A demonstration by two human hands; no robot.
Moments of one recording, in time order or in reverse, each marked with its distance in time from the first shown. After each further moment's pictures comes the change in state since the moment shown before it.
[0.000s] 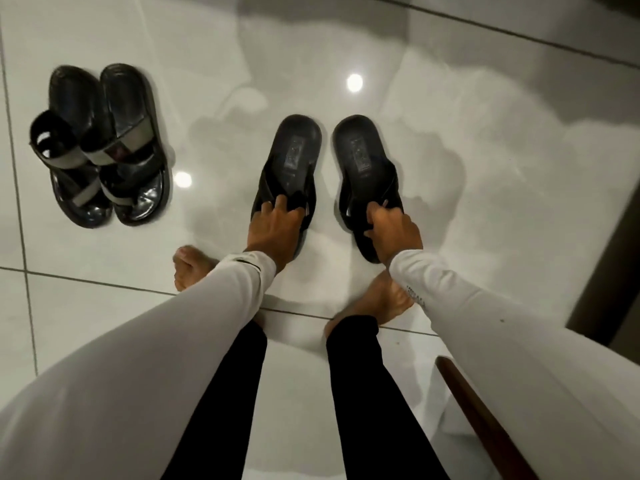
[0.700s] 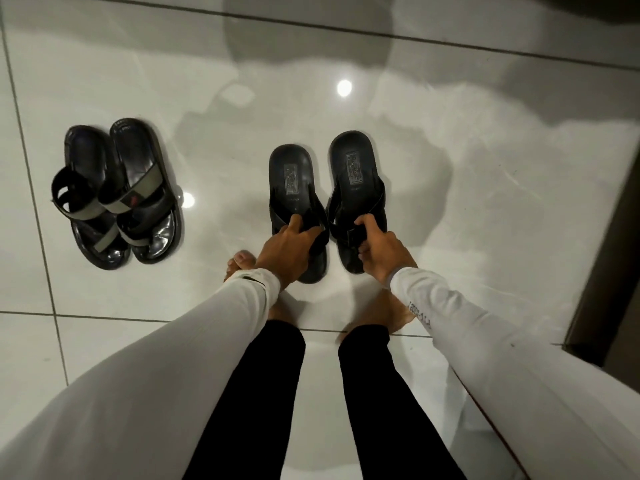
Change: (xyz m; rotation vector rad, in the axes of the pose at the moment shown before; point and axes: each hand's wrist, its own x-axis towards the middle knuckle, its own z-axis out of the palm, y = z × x) left_hand 0.006 -0.003 -0.026 -0.076 -0.077 0.192; right_hand -0.007 -0.020 -0.013 0.211 -0.151 0.041
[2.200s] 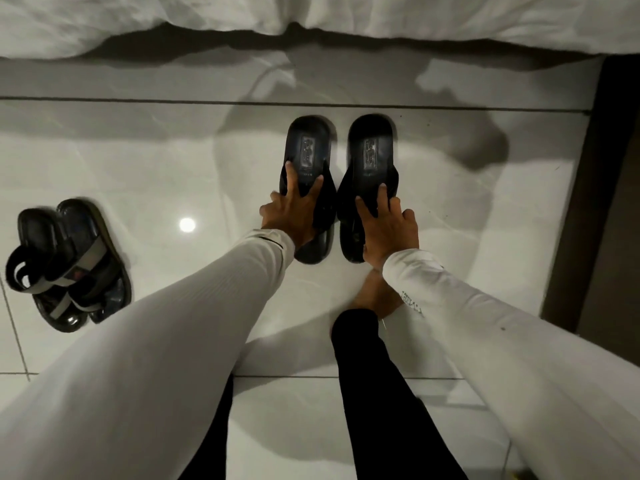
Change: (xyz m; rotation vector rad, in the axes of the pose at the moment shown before) left_hand 0.140 0.143 -0.114 0.164 -0.015 -0.160; right_hand 0.058 0.093 -0.144 -0.444 0.143 0.043
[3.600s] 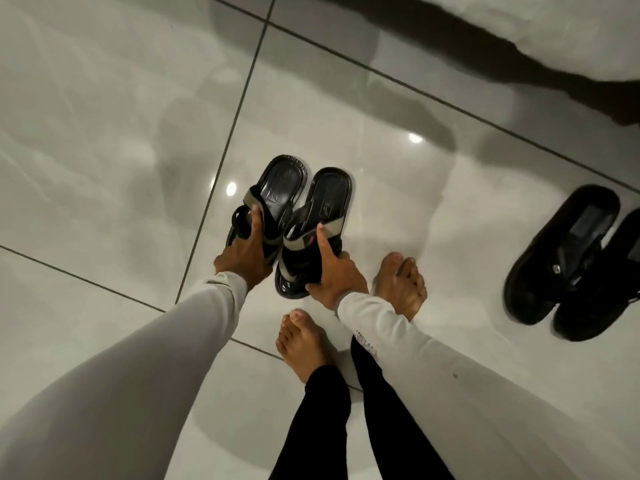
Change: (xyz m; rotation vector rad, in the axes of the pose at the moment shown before) left_hand -0.142 -0.494 0.122 -0.533 0.026 -0.502; right_hand -0.008 -0.510 0.009 0.396 -0.347 -0.187
